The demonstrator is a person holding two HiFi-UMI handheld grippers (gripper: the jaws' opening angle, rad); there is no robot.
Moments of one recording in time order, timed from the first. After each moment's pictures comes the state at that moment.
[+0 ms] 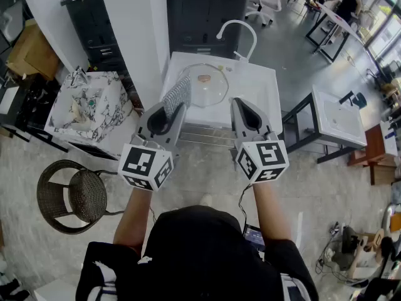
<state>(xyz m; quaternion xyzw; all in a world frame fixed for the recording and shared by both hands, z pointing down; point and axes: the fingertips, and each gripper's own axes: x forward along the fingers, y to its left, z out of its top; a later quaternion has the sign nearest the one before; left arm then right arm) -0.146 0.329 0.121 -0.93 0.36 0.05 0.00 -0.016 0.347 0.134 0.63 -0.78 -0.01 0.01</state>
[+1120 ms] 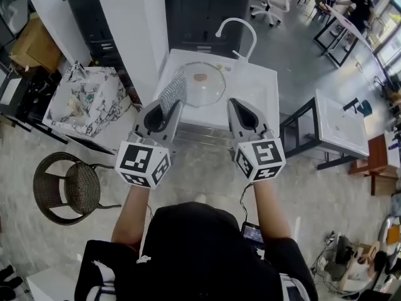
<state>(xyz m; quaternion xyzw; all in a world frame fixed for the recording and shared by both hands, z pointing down) -0.096 0.314 0.132 -0.92 0.39 0.03 0.00 0.033 0.329 0.154 0.59 -0.81 -0.01 0.04</state>
